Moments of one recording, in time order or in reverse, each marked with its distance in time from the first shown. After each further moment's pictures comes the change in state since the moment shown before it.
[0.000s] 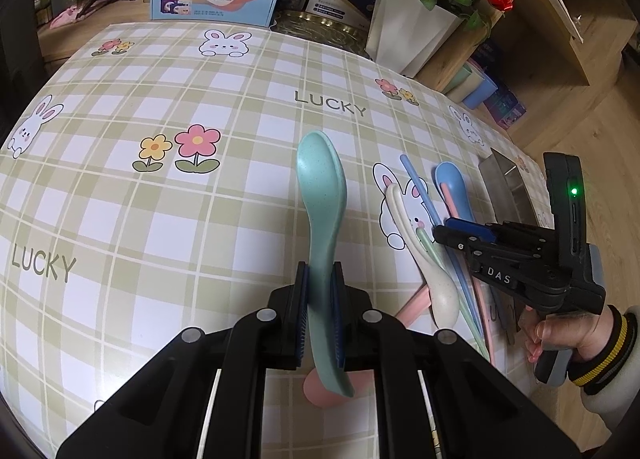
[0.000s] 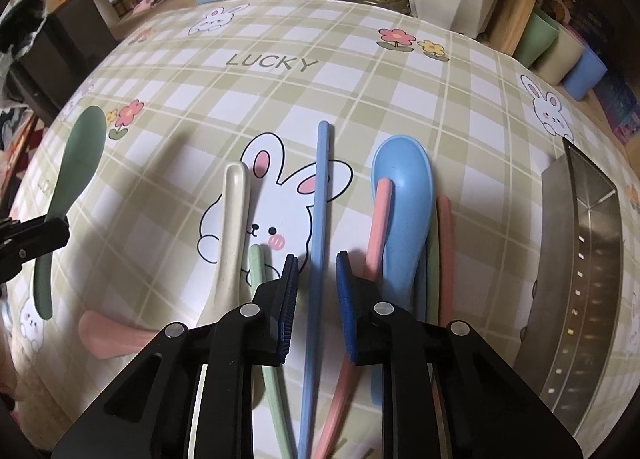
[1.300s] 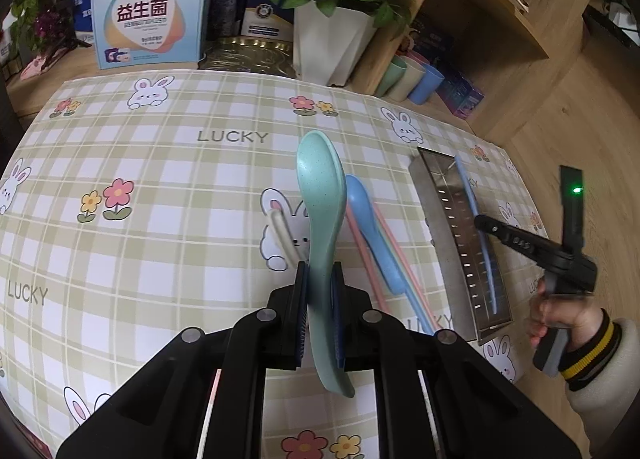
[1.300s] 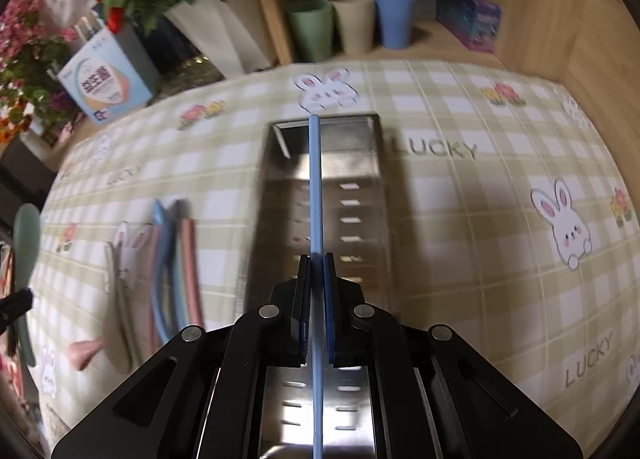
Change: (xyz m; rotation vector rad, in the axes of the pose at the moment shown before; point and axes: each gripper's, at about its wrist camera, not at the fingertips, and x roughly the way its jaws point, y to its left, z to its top) left arm -0.017 -0.111 0.011 0.118 -0.029 -0.023; right arm -0.079 -0.178 -0.062 0.407 -0.165 -0.079
